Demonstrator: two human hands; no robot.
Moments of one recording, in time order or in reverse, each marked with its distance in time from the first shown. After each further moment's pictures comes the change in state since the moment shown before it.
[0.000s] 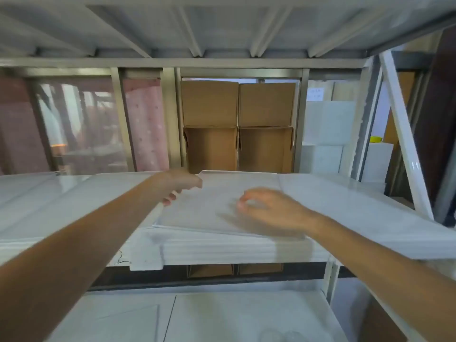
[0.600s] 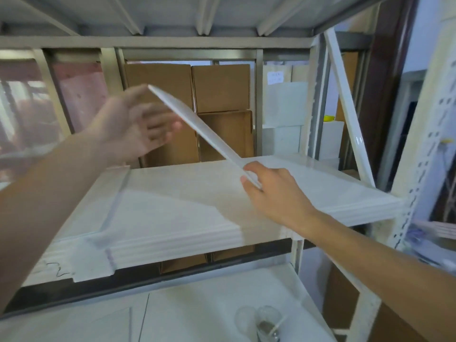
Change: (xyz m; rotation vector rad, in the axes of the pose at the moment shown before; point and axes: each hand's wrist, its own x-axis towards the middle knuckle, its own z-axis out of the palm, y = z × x) left_hand -0.053 0.062 -0.032 -1.101 -0.354 0.469; right_hand -0.047 0.034 -0.019 -0.145 0.366 0.147
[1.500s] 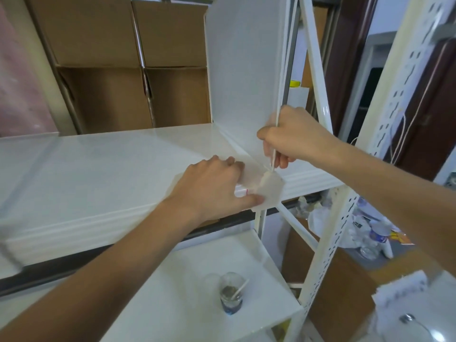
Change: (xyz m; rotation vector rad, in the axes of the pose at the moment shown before) left_hand -0.009 -0.187 0.158 1.688 -0.232 0.487; right_hand 0.016 0.068 -0.065 0.013 -0.051 0.324
